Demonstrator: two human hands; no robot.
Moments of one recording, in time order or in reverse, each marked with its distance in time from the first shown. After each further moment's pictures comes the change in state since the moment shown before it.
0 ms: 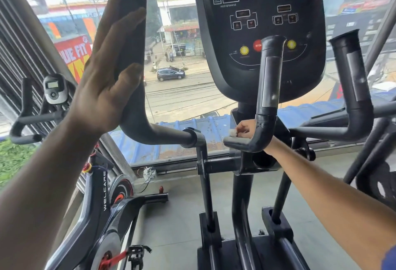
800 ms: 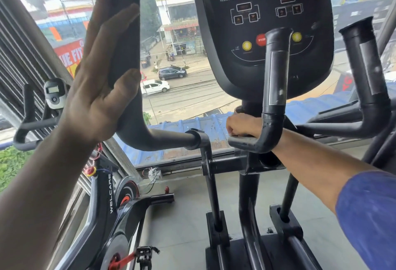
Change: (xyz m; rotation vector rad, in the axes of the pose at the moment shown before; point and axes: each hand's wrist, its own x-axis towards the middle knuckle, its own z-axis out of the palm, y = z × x) left_hand 0.002 0.001 0.002 0.002 -0.030 0.010; right_hand 0.043 -0.057 0.025 -1.254 -0.245 -0.192
